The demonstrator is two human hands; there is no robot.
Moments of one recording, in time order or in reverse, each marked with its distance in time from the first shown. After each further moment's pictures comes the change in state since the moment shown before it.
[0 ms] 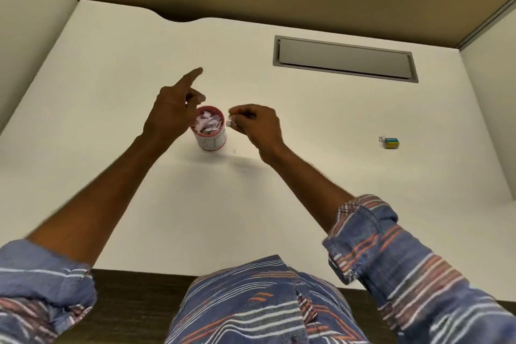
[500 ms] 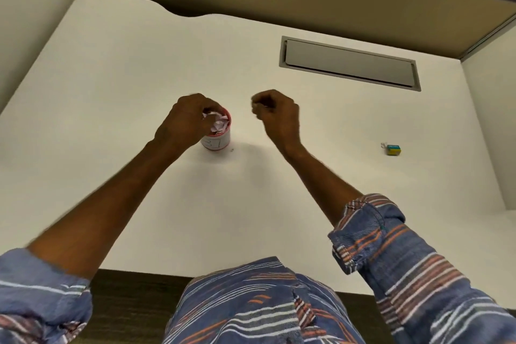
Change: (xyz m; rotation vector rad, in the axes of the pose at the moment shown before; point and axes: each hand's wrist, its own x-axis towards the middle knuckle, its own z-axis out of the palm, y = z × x) left_hand -0.009 -0.004 0.008 0.086 -0.149 -0.008; right_hand 0.025 -0.002 -0.016 -0.322 0.130 -0.316
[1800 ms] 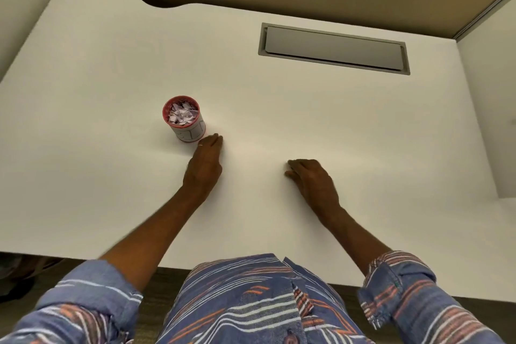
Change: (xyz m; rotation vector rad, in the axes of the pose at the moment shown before) left_hand -0.068 -0.005 0.169 0.156 0.074 -0.023; right_hand -0.112 0.169 -0.148 -0.852 -0.159 -0.272
